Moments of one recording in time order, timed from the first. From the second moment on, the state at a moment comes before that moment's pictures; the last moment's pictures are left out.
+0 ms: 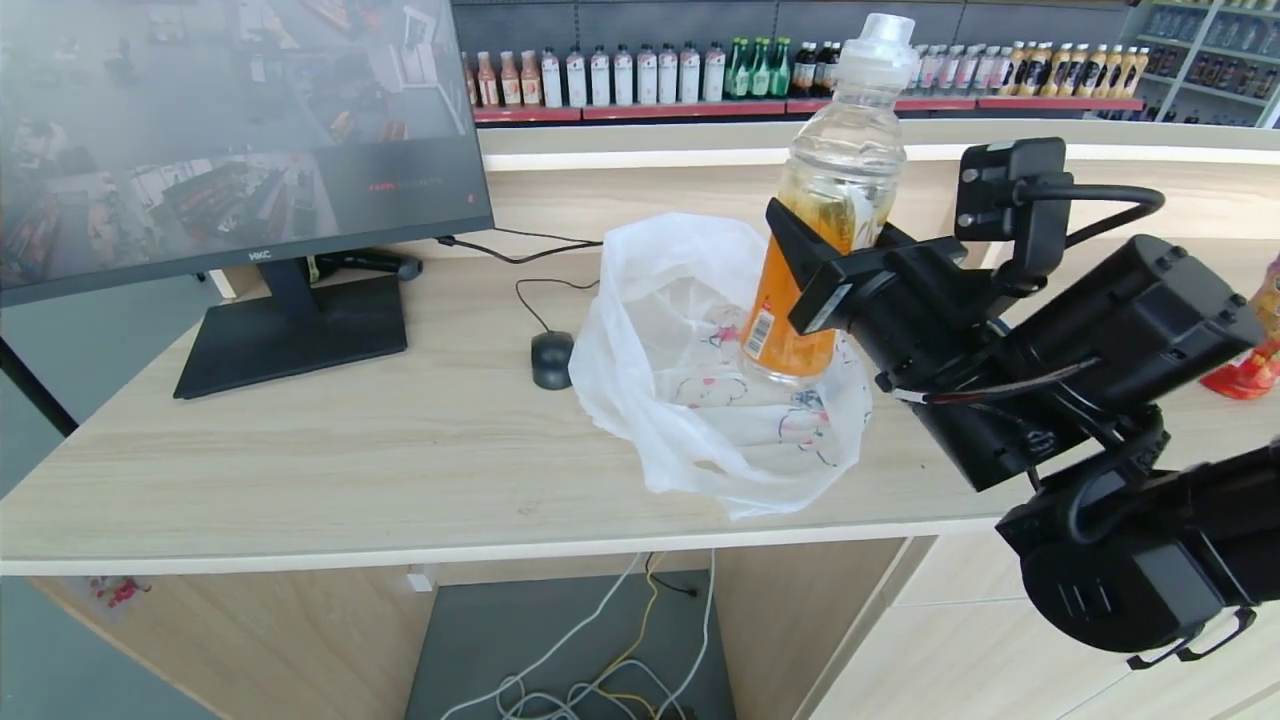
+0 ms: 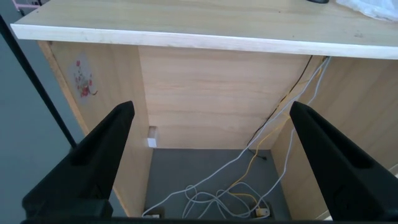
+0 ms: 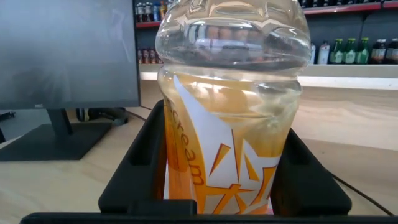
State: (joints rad) left arm 0.00 0.00 0.00 0.00 0.00 0.00; right arm 0.63 1.84 -0.89 -1.47 -0.14 -0.11
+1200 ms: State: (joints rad) left arm 0.00 0.00 0.00 0.00 0.00 0.00; right arm 0.62 2.10 -1.40 -1.10 -0.11 -0.11
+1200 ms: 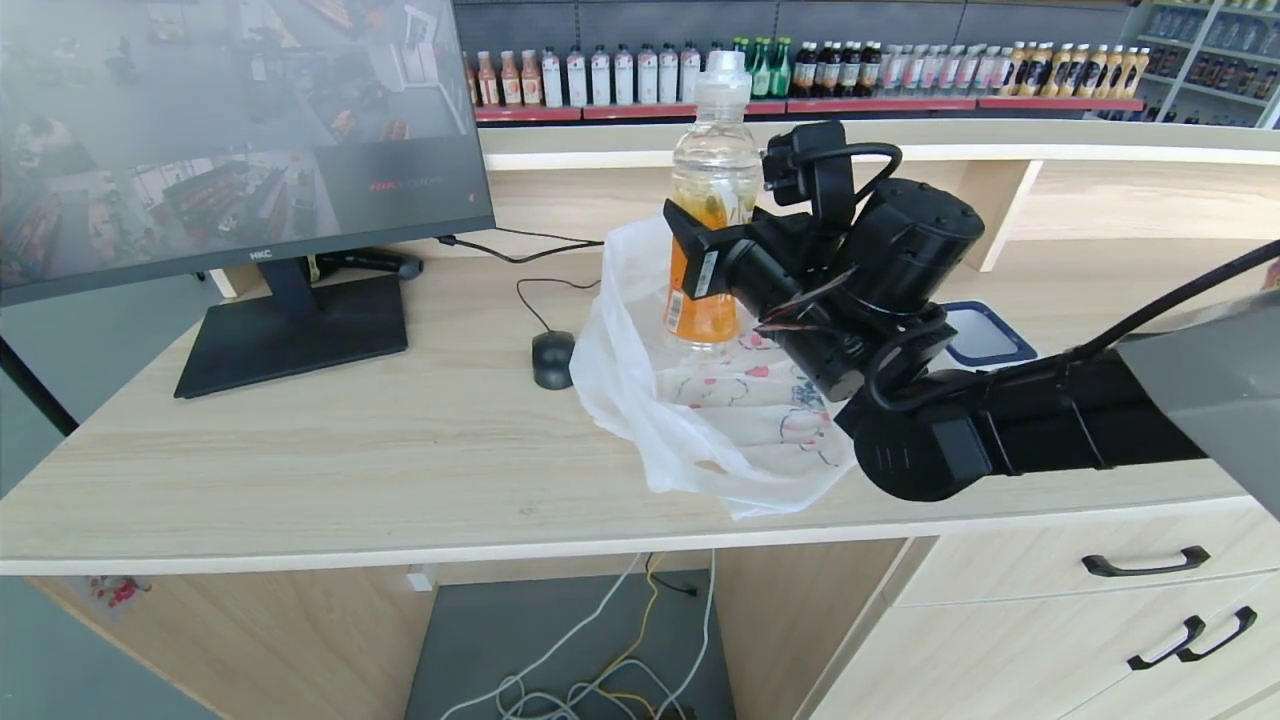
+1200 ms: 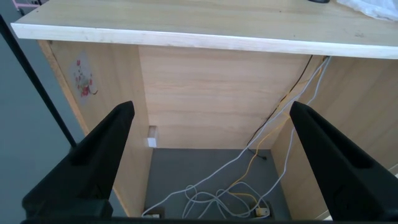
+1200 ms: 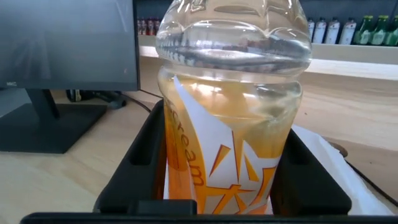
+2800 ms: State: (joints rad) left arm 0.00 0.00 0.00 0.00 0.00 0.00; right arm 0.54 2.31 -1.59 -1.10 -0.08 -0.12
